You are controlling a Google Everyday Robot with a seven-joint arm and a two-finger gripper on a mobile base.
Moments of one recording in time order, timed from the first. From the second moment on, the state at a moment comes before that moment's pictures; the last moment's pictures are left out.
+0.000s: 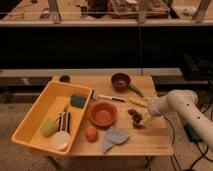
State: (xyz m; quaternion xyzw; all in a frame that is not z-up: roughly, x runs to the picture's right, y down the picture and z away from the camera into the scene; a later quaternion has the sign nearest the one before) arm 0.219 0.126 0.804 -0.19 -0.20 0.14 0.95
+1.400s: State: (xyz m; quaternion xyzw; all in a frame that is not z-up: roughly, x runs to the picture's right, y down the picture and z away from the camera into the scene) arm 0.207 0.110 0.799 -0.18 -0.20 0.10 0.96
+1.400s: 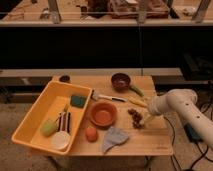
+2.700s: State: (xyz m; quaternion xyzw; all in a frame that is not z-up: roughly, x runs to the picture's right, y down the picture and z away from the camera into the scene) arm 0.056 0.062 0.751 -0.13 -0.21 -0.09 0.97
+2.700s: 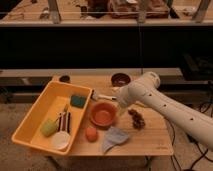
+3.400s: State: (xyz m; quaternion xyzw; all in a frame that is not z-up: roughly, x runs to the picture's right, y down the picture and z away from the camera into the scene) arm -0.053 0.056 0.708 -0.08 -0.31 -0.40 0.86
